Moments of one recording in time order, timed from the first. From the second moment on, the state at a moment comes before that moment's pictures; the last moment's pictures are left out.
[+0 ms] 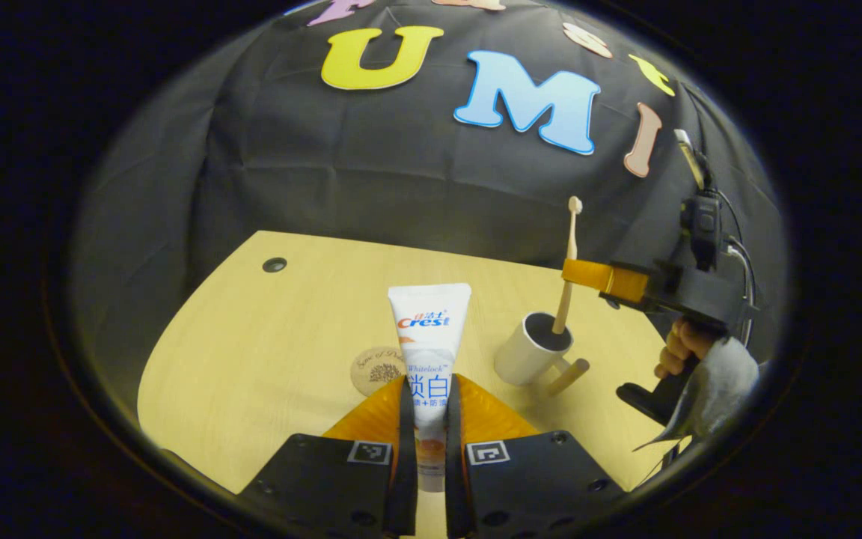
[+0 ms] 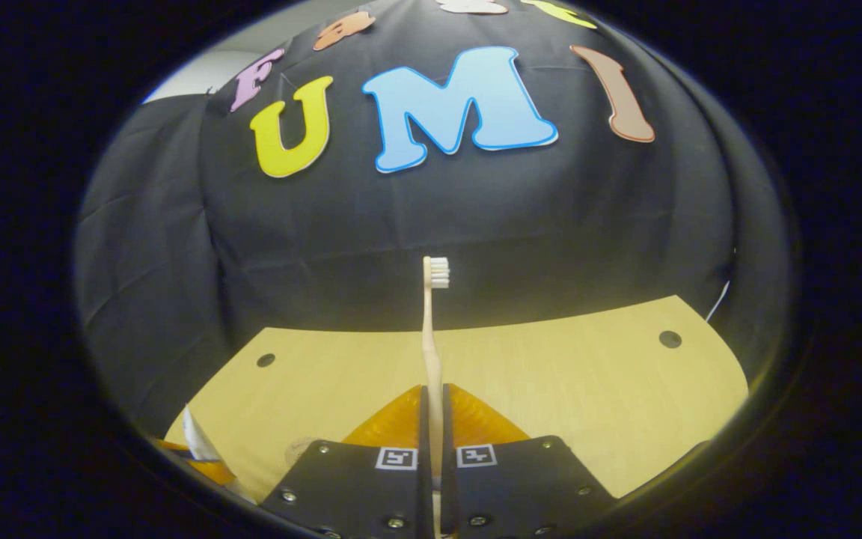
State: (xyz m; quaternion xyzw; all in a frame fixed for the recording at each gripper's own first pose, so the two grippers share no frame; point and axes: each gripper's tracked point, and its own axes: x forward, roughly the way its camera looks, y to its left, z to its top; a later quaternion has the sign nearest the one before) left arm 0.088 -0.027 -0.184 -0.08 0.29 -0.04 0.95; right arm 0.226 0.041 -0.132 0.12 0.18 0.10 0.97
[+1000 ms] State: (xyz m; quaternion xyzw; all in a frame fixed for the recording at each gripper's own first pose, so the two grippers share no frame) left arm 0.111 -0.066 -0.179 -0.08 0.27 -0.08 0.96; right arm 0.180 -0.004 -0.137 0.09 0.19 0.06 0.97
